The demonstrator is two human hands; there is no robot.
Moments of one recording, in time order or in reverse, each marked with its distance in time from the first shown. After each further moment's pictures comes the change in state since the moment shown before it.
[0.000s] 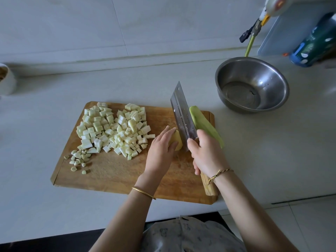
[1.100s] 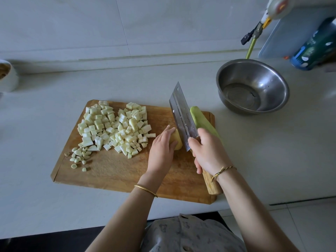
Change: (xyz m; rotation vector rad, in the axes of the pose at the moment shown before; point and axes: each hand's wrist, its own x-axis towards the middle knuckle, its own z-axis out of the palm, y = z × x) left_hand -0.002 0.002 0.006 0.018 0.042 -0.006; right_hand 0.001 -0.002 -0.006 -0.022 -0.027 0.007
